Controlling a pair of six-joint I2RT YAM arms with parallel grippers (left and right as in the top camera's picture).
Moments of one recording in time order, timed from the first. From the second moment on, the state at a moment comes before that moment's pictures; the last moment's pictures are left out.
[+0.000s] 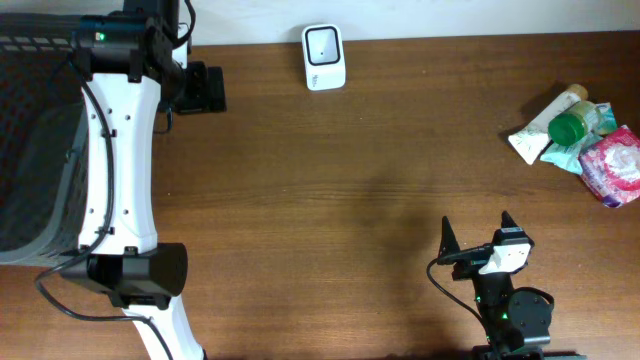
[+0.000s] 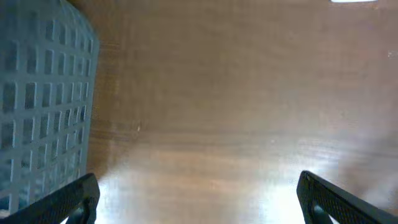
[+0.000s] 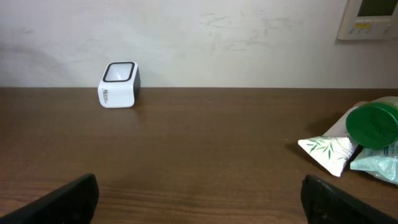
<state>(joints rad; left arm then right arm) -0.09 2.05 2.47 -1.65 -0.08 -0.16 0.03 0.01 0.01 -0.07 -0.03 0.03</state>
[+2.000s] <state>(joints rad) -0.18 0.05 0.01 0.00 -0.01 -0.09 0.03 0.01 0.01 -0.08 -0.02 0.03</state>
